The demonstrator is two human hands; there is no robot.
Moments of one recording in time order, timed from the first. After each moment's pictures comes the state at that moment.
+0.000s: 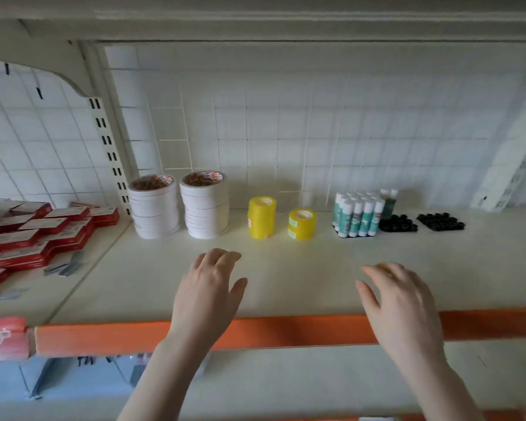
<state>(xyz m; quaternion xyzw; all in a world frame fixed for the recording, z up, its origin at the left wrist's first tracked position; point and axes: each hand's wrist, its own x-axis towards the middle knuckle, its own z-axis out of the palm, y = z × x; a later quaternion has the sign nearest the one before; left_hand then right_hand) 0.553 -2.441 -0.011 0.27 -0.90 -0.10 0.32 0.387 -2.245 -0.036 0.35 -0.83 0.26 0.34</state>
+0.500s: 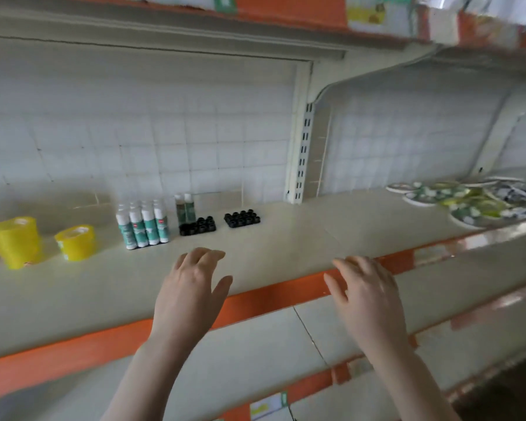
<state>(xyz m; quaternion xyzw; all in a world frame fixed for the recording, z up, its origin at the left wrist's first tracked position) 0.340 -2.179 -0.006 0.14 -0.92 -0.16 0.32 0.229 -1.962 -0.031 0.24 -0.86 0.19 0.41</state>
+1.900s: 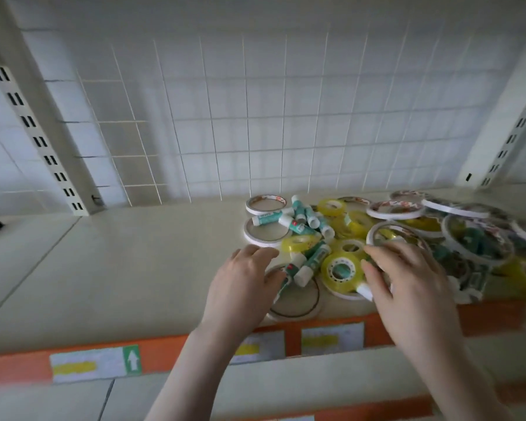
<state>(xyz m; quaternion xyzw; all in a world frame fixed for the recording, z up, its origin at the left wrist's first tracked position) -0.156 -1.739 -0.017 0.21 -0.93 -0.19 0.23 -0.269 -1.558 -0.025 0.34 -0.85 0.25 0.32</state>
